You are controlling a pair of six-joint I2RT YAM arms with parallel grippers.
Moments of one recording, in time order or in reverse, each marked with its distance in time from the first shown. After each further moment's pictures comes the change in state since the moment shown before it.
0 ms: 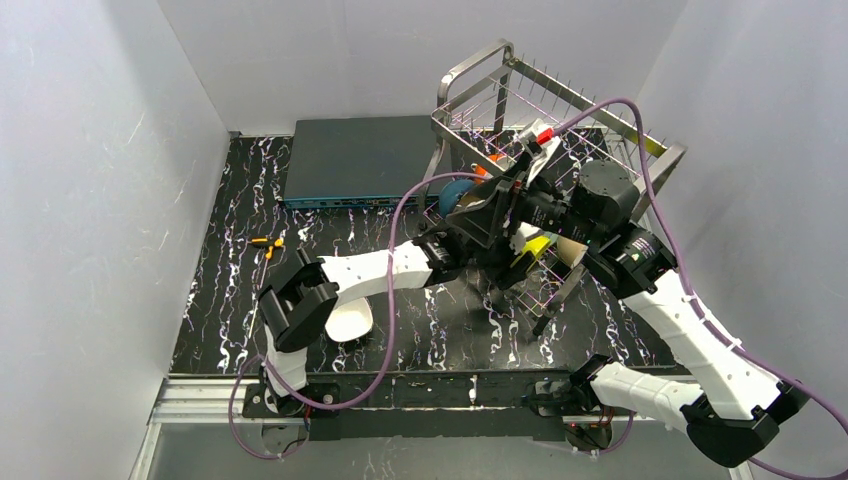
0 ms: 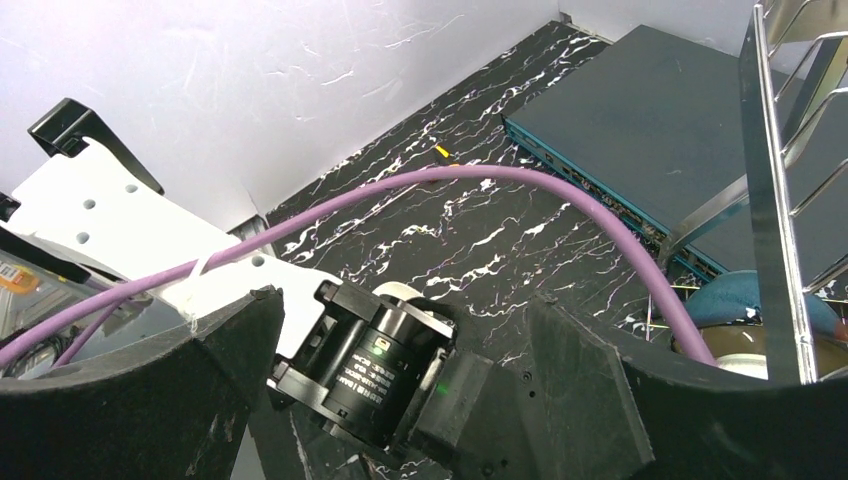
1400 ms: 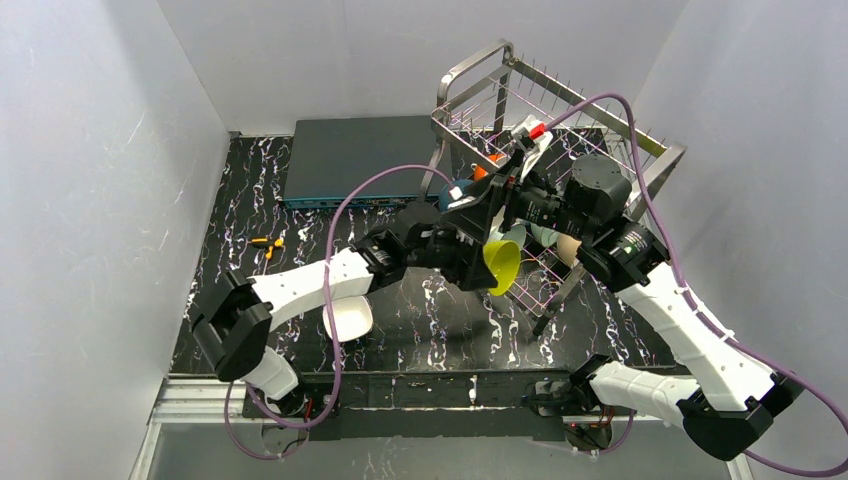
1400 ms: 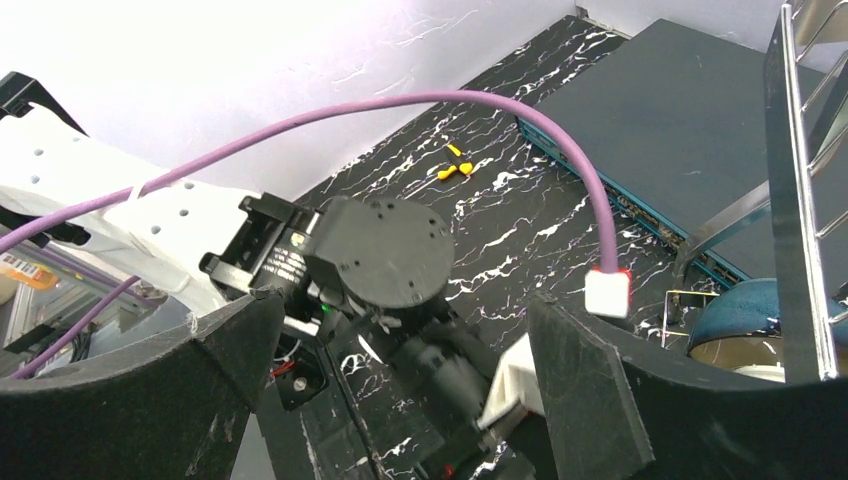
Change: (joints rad) left arm 0.161 -0.352 -0.346 0.094 0.332 -0.469; right arm 0.000 0.038 0.019 0.016 -0.026 0.018
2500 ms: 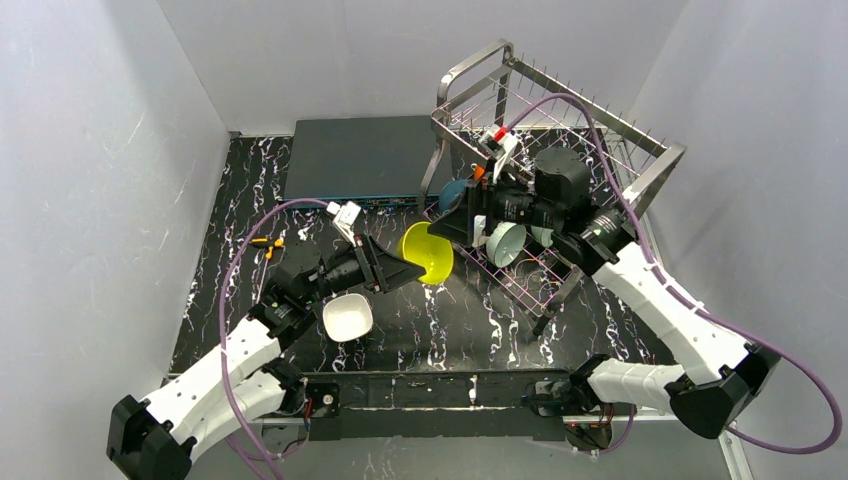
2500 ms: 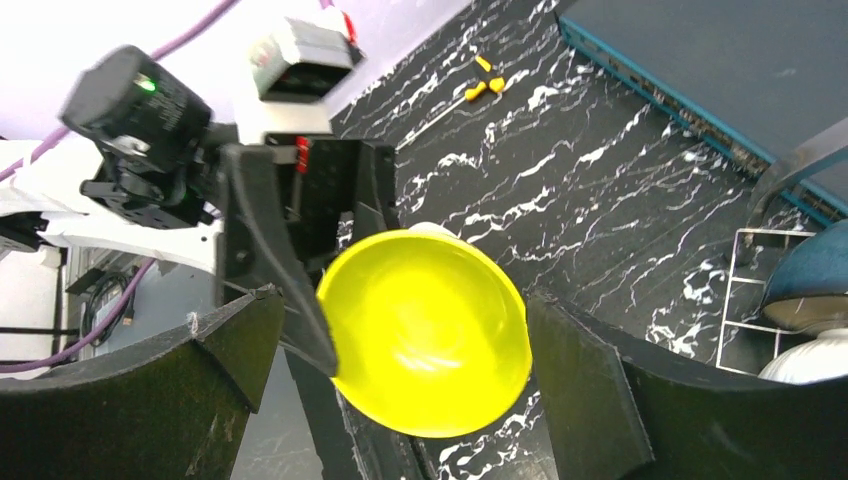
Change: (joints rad) left arm 0.247 -0.714 -0.468 0.141 -0.009 -0.494; right arm 0.000 0.135 0.000 -0.062 -0.100 0.021
